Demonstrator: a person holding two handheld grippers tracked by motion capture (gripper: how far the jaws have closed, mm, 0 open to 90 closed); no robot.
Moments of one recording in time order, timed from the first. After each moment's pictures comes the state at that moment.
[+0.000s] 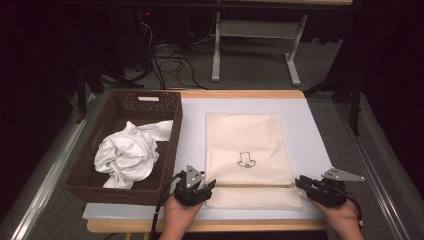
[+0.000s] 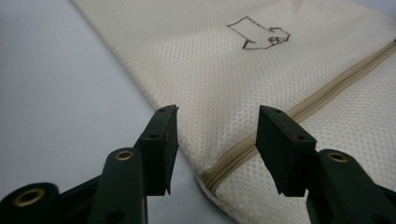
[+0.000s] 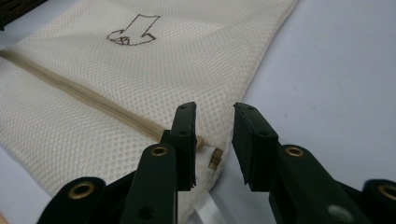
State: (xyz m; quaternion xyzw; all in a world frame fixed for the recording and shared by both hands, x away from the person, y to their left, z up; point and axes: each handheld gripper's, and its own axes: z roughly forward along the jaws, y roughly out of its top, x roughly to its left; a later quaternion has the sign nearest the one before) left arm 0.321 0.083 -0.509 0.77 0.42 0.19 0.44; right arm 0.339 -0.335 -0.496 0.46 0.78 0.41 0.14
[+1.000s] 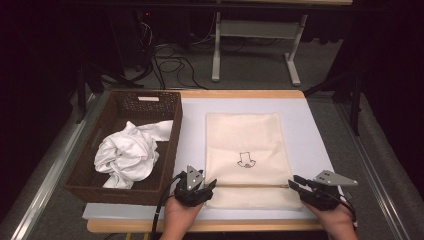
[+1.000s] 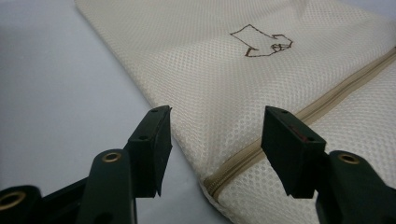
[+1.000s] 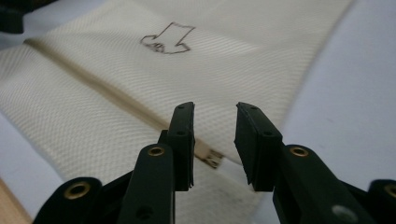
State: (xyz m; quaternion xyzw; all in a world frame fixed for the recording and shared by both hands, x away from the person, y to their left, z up) left arm 0.319 0.082 -0.508 0.76 0.42 0.21 0.44; right arm 0.327 -0.314 -0.485 0.41 0.79 0.42 0.19
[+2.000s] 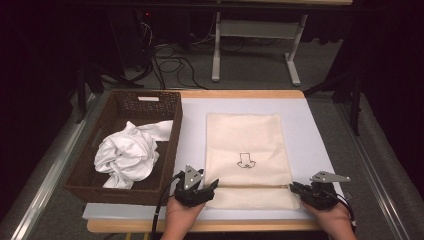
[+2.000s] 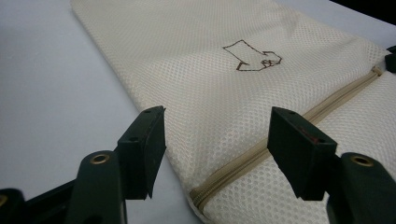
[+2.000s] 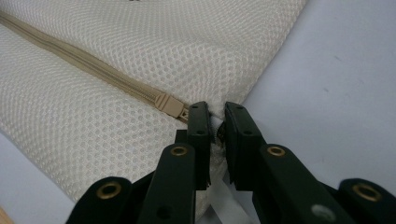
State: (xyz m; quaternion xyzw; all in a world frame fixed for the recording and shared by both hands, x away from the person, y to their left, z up) left arm 0.317 0.082 -0.506 0.75 0.43 0.19 0.47; right arm 0.337 -0.318 -0.508 0.45 0.81 0.36 0.14
